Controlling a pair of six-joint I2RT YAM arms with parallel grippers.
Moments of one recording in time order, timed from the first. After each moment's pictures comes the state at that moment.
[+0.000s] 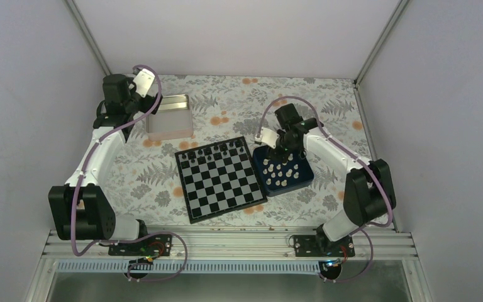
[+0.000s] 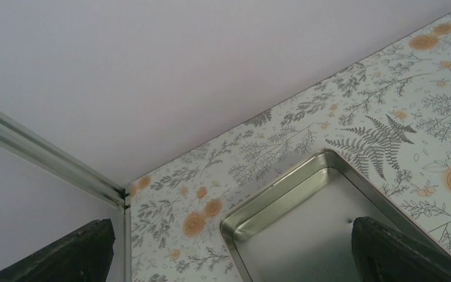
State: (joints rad) left arm 0.02 1.38 1.14 -0.15 0.11 0.46; right arm 0.44 1.57 1.16 -0.79 -0.22 -0.77
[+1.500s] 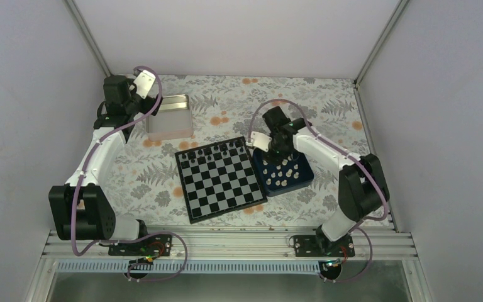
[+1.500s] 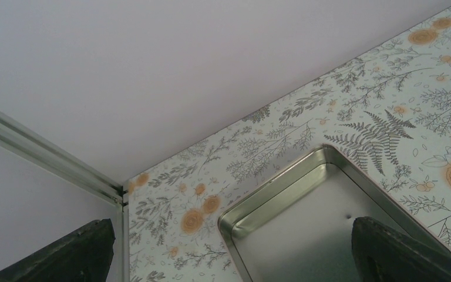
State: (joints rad) left arm 0.02 1.38 1.12 -0.14 0.11 0.47; right arm 0.51 1.63 1.16 -0.82 -0.12 -0.72
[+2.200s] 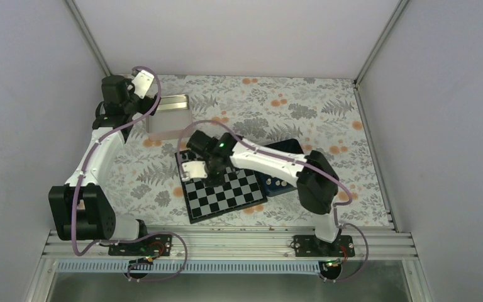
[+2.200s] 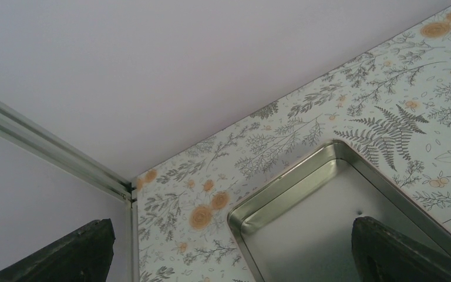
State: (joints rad) left arm 0.04 1.38 1.12 -0.14 0.11 0.49; right arm 1.05 1.93 1.63 -0.94 -0.13 -0.70
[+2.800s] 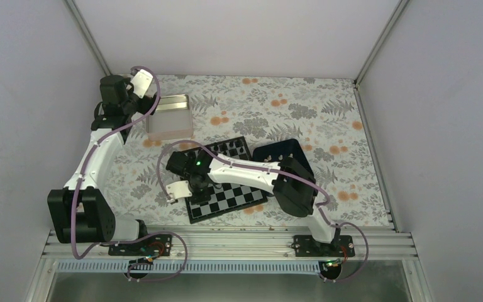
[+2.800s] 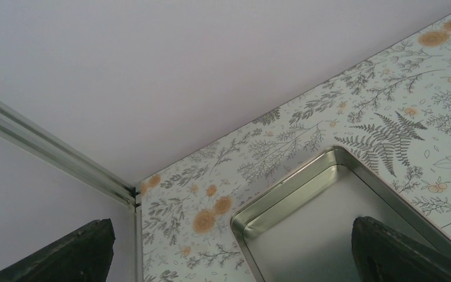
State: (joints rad) left arm 0.04 1.36 1.12 -0.14 0.11 0.49; right arm 1.21 2.13 1.76 -0.96 -0.14 -0.70
